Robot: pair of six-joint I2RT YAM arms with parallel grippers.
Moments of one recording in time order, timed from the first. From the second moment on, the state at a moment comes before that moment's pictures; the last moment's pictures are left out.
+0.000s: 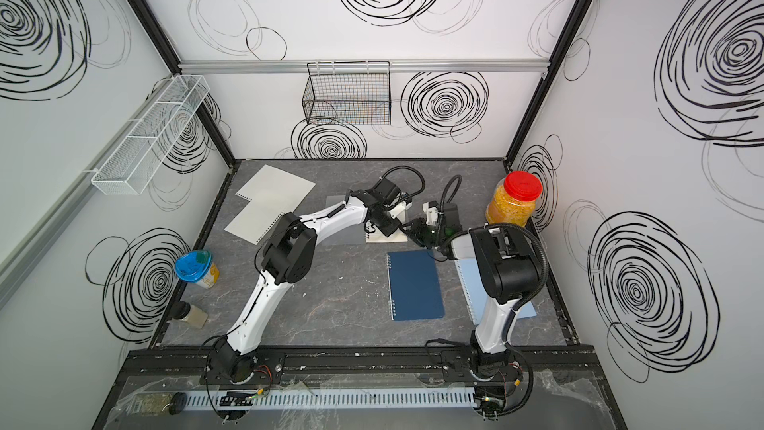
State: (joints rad) left arm -0.69 2.45 2.02 -0.71 0.10 0.16; right arm 0.23 1.82 0.74 0.43 -0.67 0.78
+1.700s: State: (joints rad) left arm -0.69 2.45 2.02 -0.71 0.11 0.17; right arm 0.25 1.79 0.75 0.40 -0.64 0.74
